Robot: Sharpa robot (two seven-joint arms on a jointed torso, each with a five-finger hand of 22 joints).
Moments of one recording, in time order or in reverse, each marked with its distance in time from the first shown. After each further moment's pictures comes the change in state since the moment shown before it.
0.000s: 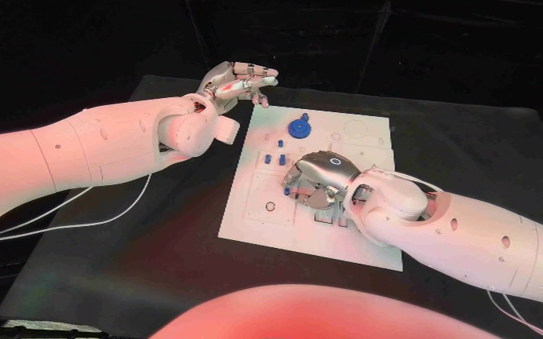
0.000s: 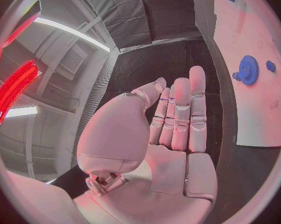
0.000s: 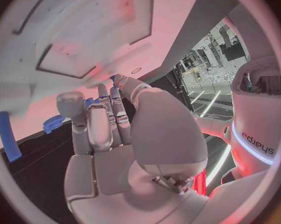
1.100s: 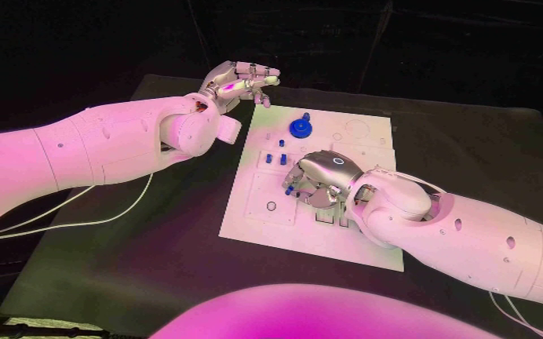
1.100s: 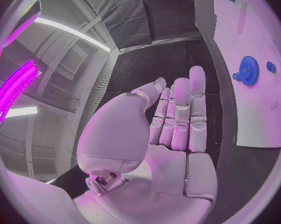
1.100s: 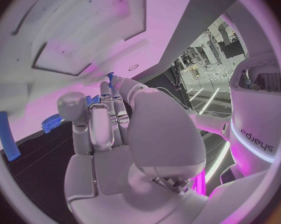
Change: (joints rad) left arm 0.000 0.001 0.000 0.001 0.000 0.000 0.001; left_hand 0.000 0.000 -0.003 0.003 0.000 0.000 0.000 -0.006 0.001 0.000 0.000 -0.007 0.001 0.000 0.000 0.000 0.003 0.000 0.000 0.000 0.000 0.000; right arm 0.000 -0.005 0.001 0.005 0.024 -0.014 0.018; right_hand 0.082 0.035 0.022 -0.003 0.000 0.067 -0.030 0.007 0.005 0.109 -0.041 0.023 0.002 0.000 -0.022 0.000 0.024 0.000 0.013 -0.020 0.011 0.031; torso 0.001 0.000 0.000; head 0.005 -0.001
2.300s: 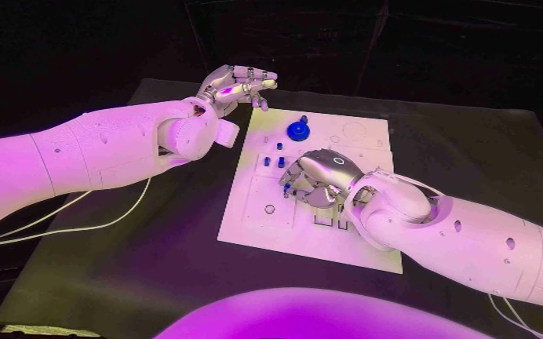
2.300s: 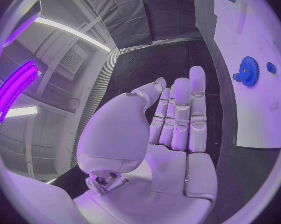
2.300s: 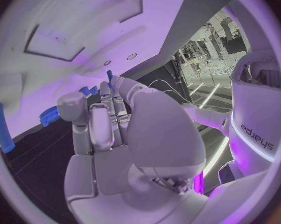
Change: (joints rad) left arm 0.000 0.000 0.000 0.002 0.000 0.000 0.000; left_hand 0.000 0.000 0.000 0.000 0.000 0.000 0.000 0.000 0.000 0.000 0.000 0.000 0.000 0.000 0.000 0.000 0.000 0.000 0.000 0.000 0.000 0.000; right arm 0.001 -0.007 0.000 0.017 0.032 -0.072 0.005; right_hand 0.012 0.004 -0.002 0.002 0.000 0.004 -0.004 0.000 0.000 0.000 0.000 0.004 0.000 0.000 0.000 -0.004 -0.001 0.000 0.000 0.000 0.000 0.001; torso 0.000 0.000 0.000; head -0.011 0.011
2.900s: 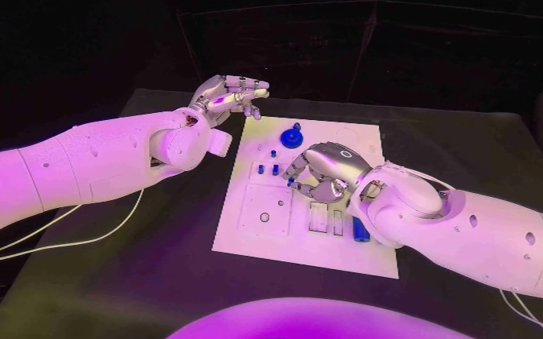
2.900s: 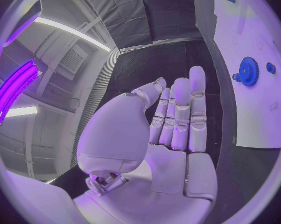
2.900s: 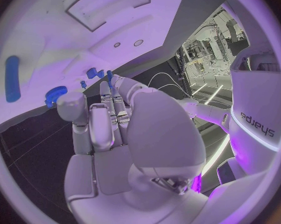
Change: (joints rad) left arm 0.000 -0.001 0.000 0.004 0.000 0.000 0.000; left_hand 0.000 0.000 0.000 0.000 0.000 0.000 0.000 0.000 0.000 0.000 0.000 0.000 0.000 0.000 0.000 0.000 0.000 0.000 0.000 0.000 0.000 0.001; right arm 0.052 -0.059 0.000 0.052 0.017 -0.019 -0.018; right_hand 0.004 -0.004 -0.003 0.003 0.000 0.000 0.000 0.000 0.001 0.004 -0.004 0.000 0.000 0.000 0.000 0.000 0.000 0.000 0.000 0.000 0.000 0.000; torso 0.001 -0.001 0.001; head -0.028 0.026
